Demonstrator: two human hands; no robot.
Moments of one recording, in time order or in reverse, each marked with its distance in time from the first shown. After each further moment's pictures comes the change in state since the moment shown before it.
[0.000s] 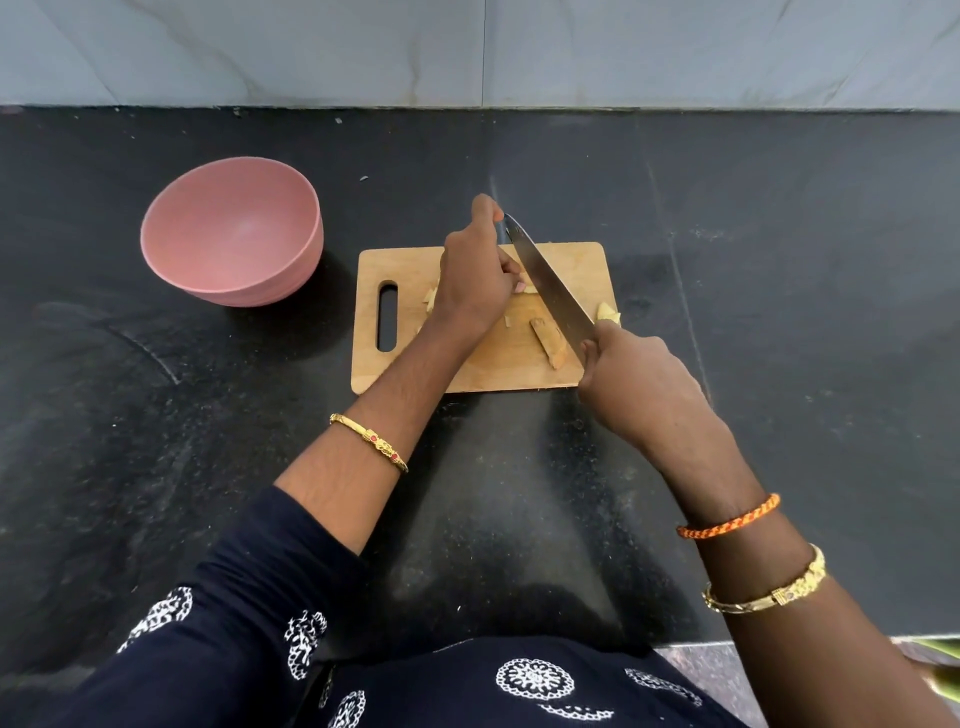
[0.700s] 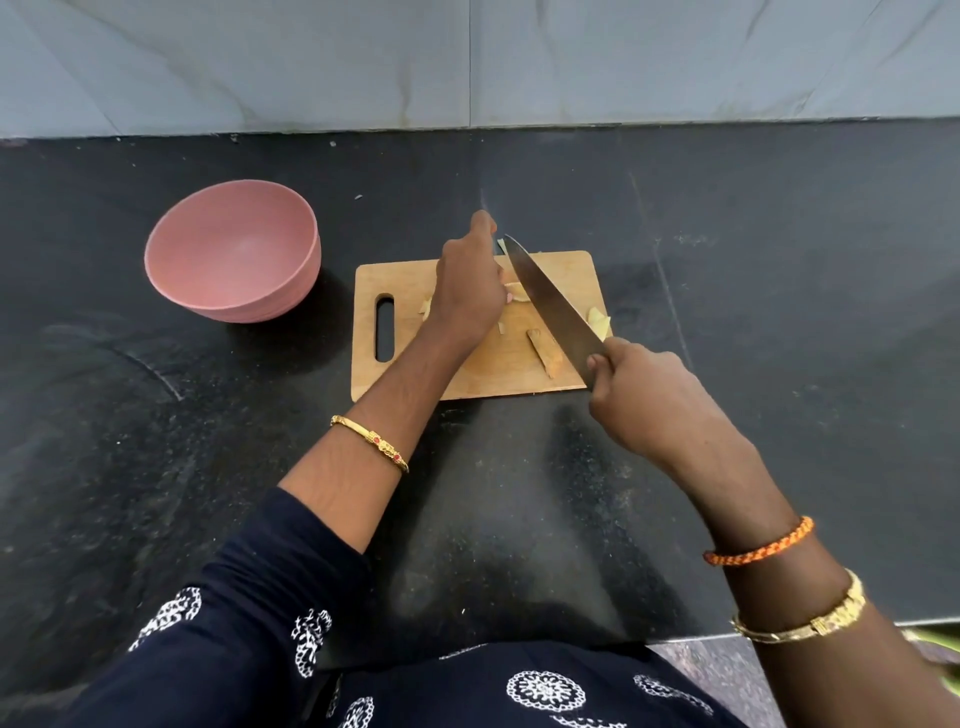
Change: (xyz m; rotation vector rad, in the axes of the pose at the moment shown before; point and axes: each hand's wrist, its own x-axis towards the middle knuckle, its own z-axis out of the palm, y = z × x) left_hand 0.001 0.004 -0.003 0.128 -0.039 -0.015; right_hand -0.024 0.008 -0.007 0.090 0.008 0.005
